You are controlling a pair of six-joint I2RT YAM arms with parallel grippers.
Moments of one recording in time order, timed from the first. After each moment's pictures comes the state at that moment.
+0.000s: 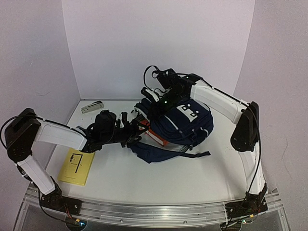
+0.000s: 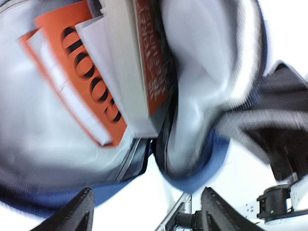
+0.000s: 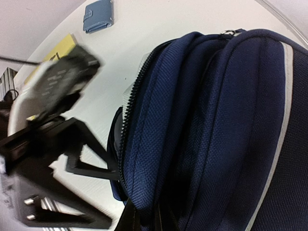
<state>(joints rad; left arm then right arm) -0.79 1.64 0.80 0.50 0.26 -1.20 0.75 2.23 2.27 -1.01 -0.31 -0.04</state>
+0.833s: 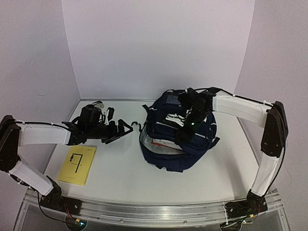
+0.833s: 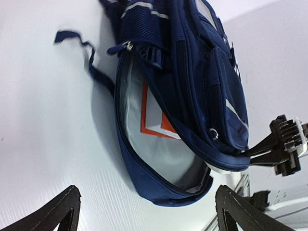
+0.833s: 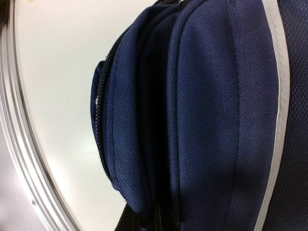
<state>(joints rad) -0.62 1.41 0.74 0.13 0.29 -0.81 0.70 1.88 1.63 -1.04 -0.32 -0.43</state>
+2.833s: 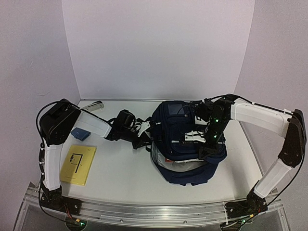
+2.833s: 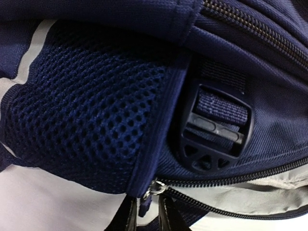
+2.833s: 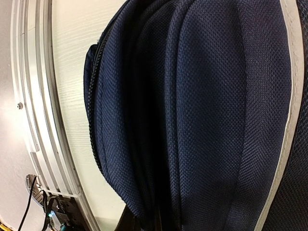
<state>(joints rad) -0.70 2.09 1.19 0.19 0.50 0.34 0.68 1.63 1.34 -1.24 -0.25 -0.79</state>
